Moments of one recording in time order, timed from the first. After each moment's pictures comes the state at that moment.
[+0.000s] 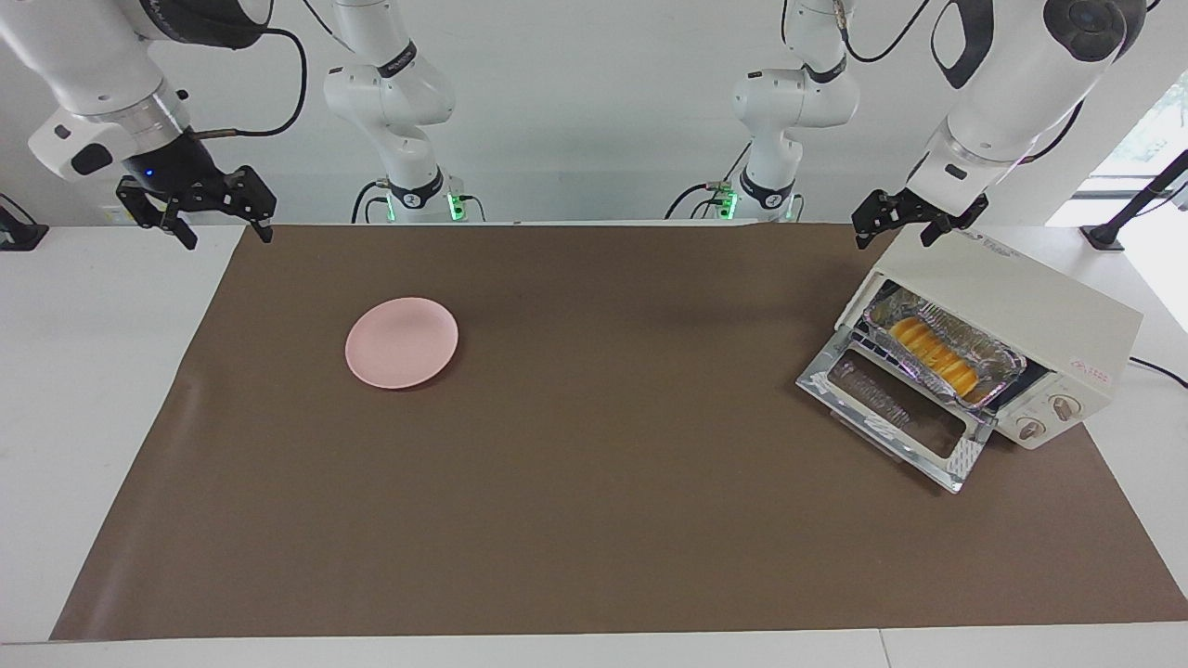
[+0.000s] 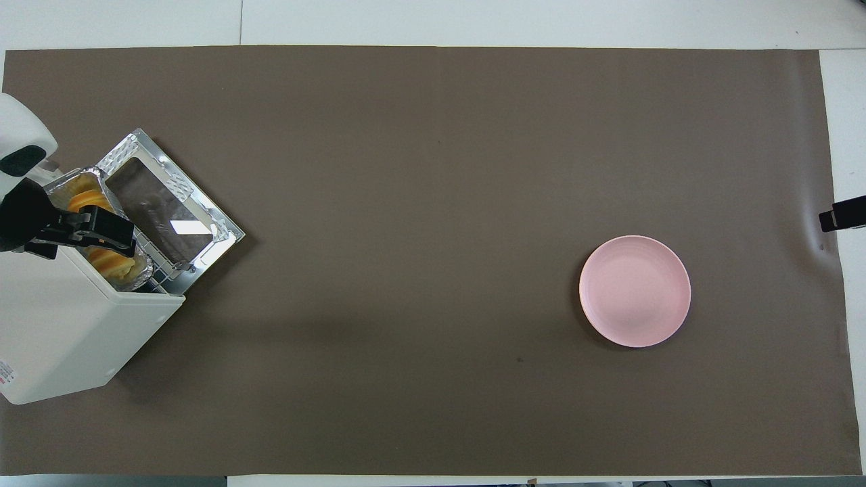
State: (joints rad) left arm -0.14 -0.03 0.02 -1.63 0.01 1.44 -0.06; right arm -0.09 -0.04 -0.06 -1.60 0.01 1.53 -0.23
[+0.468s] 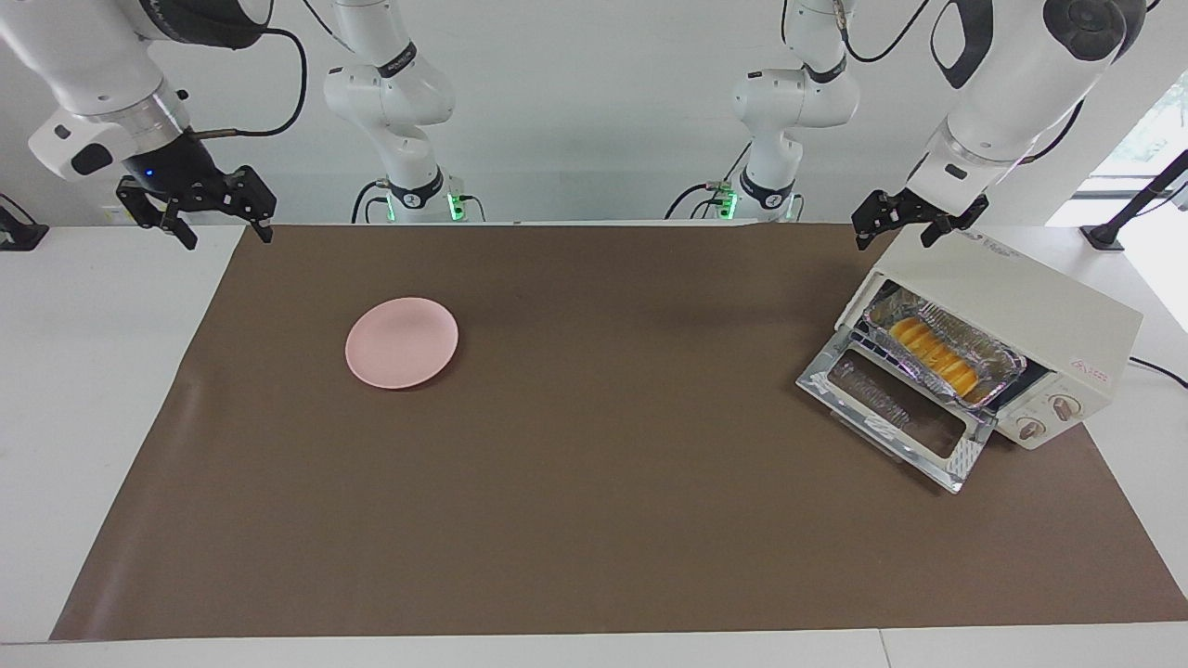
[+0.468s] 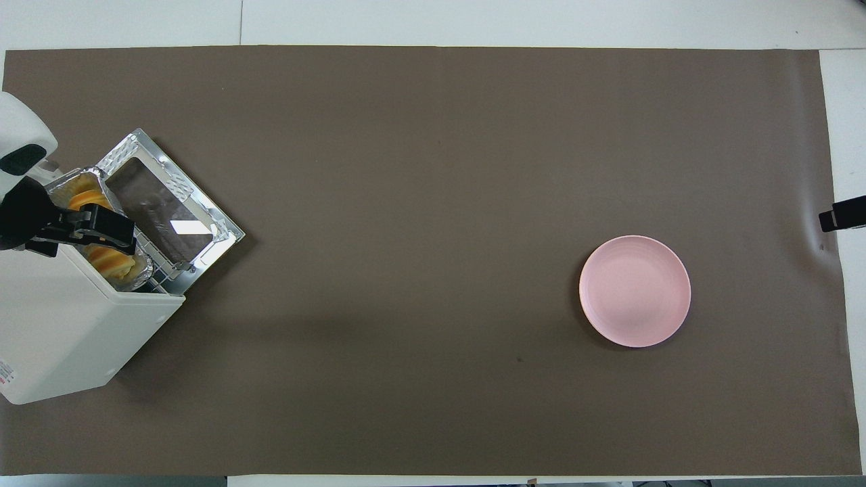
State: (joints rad) left arm -0.14 -0.03 0.02 -1.63 0.01 1.46 -0.06; right arm -0.09 -0.04 -0.06 -1.60 0.01 1.53 -0.23
